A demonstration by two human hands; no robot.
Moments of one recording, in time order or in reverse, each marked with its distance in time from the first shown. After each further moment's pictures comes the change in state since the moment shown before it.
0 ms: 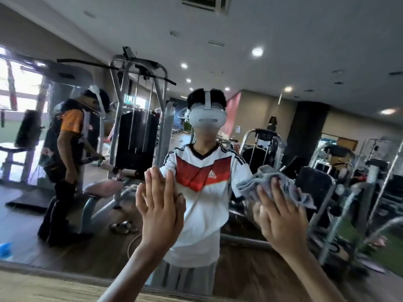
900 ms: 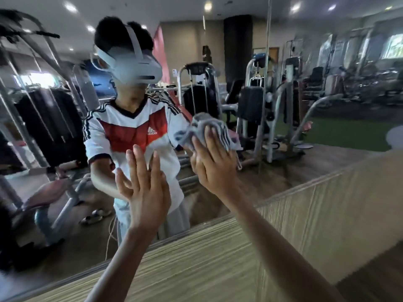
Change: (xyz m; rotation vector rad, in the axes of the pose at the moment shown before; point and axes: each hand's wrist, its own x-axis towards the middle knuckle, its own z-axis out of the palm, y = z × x) left_hand -0.070 0.131 0.055 -0.154 -0.194 0.308; right_hand -0.088 0.031 0.007 0.066 0.094 0.279
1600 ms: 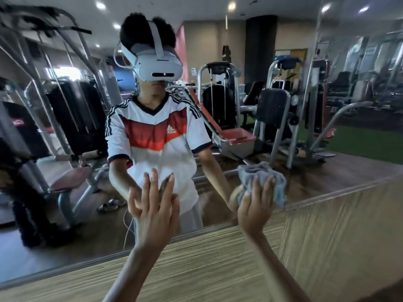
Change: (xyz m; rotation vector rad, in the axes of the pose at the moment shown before) left_hand -0.062 -0.048 -0.019 0.064 -0.067 0.019; right_hand -0.121 -0.021 0.012 -0.009 0.031 0.572
